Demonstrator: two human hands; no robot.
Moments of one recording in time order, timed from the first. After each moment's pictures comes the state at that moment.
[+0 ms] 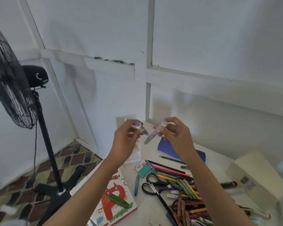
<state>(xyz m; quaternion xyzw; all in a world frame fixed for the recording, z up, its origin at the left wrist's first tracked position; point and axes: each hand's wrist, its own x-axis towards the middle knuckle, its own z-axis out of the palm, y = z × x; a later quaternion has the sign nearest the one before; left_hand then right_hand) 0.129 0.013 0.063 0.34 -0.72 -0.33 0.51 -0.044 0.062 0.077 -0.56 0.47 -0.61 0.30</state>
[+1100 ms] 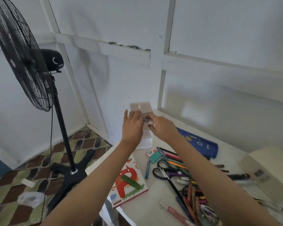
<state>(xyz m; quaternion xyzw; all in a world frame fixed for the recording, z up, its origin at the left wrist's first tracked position) 0.144 -0.036 0.005 0.50 -0.80 0.12 0.30 0.008 -0.009 0.032 -0.76 0.62 -0.19 0.04</state>
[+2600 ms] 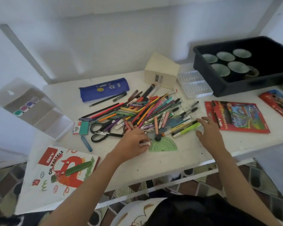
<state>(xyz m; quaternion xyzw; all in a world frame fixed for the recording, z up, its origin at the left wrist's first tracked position) 0.065 0.122 -0.103 -0.07 -0.96 -0.28 0.07 -0.093 0.385 -0.114 -0.18 0.96 -0.22 0.03</state>
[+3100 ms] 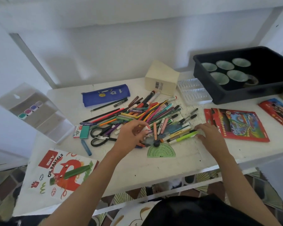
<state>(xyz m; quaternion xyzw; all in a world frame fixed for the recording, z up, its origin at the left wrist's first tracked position) 0.046 0.130 -0.069 0.10 -0.85 -0.49 0.18 -0.110 0.394 -0.105 -0.25 0.94 -0.22 0.02</state>
